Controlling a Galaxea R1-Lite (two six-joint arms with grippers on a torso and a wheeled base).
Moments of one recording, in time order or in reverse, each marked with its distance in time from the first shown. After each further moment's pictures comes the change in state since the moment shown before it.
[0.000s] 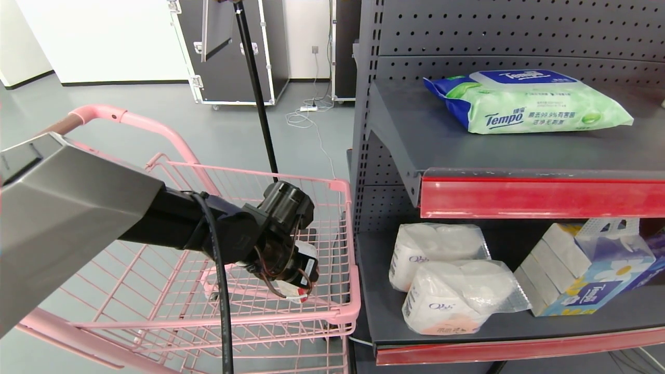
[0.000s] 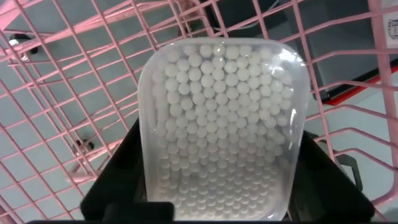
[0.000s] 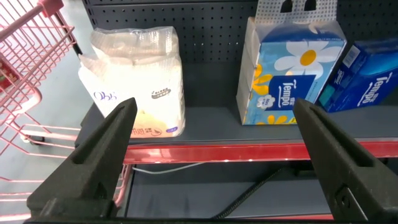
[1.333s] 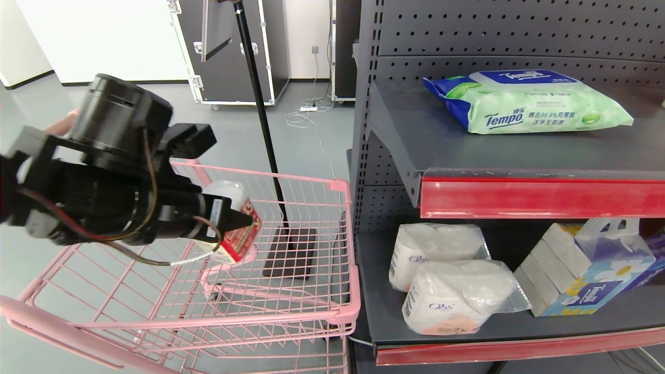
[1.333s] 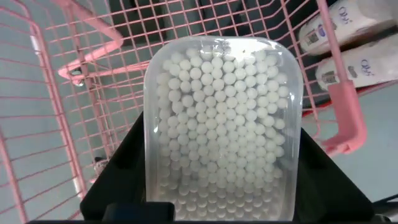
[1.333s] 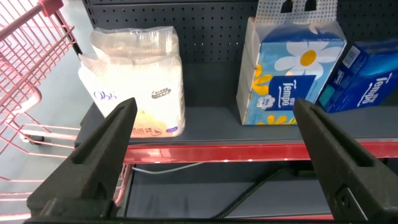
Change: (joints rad) left arm 0.130 -0.560 0.083 0.175 0.011 0.002; right arm 0.000 0.000 0.000 0.000 0.001 -0.001
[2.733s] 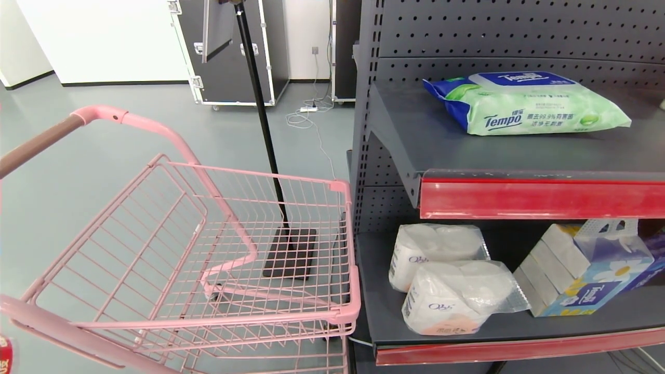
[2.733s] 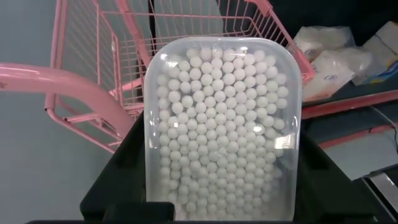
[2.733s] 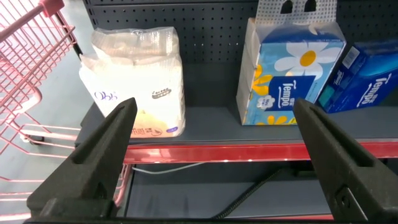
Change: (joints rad) left arm 0.095 -1.153 0.467 0.198 -0.007 0.007; right arm 0.000 0.000 0.000 0.001 0.000 -0.001
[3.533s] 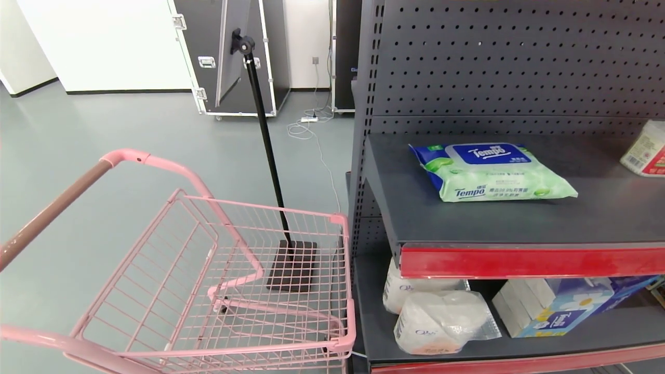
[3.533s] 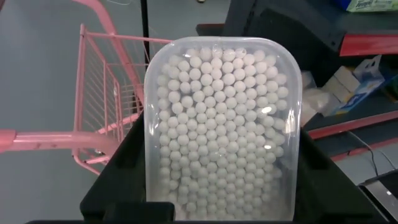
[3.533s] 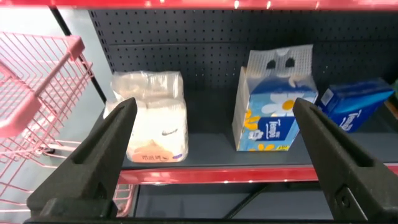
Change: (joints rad) left arm -0.002 -0.115 0.066 -0.059 -0.015 0.002; right arm 0.000 0.000 0.000 -0.001 0.000 -0.001
